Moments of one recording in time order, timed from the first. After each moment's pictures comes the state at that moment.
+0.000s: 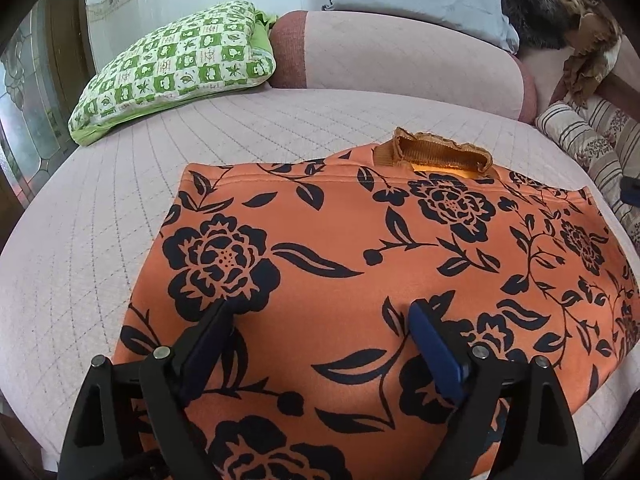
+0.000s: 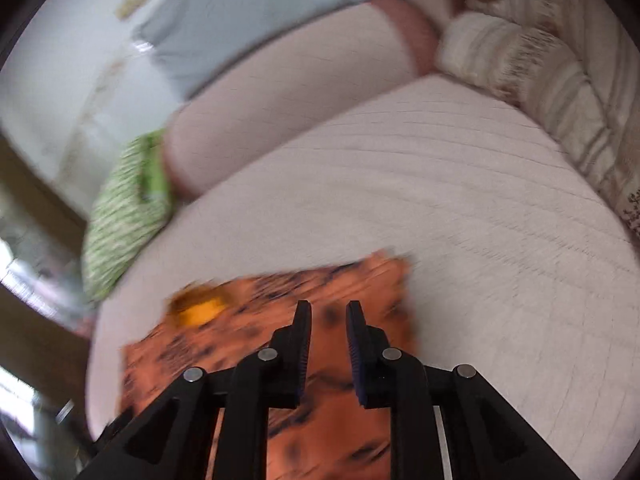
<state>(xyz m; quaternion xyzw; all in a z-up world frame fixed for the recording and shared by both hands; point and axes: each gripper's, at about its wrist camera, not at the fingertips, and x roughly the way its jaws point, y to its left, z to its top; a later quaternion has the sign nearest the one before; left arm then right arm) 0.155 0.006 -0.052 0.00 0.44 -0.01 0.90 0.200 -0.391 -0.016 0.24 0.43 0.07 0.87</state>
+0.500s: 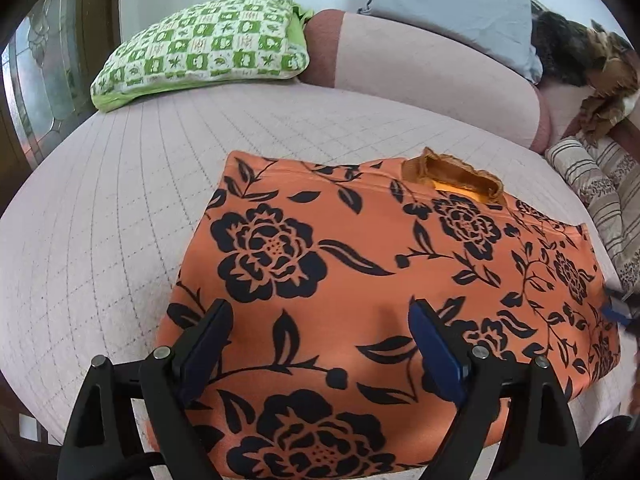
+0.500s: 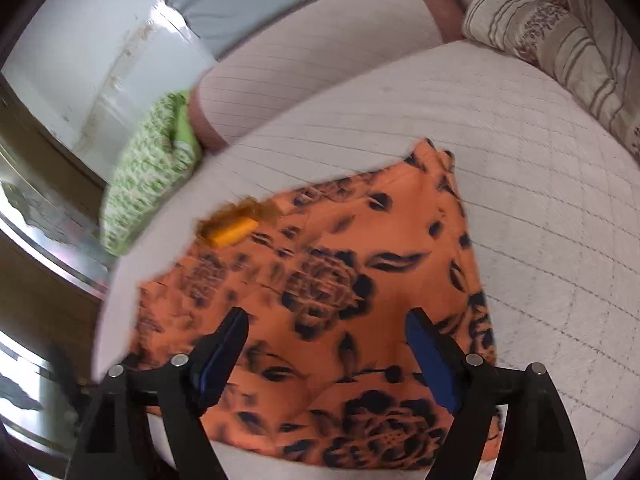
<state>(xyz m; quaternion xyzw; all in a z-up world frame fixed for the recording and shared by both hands) 0.147 0.036 -0.041 -0.06 0.45 0.01 0.89 0.154 -0.353 -0.063 0.23 0.47 0.07 0.85</state>
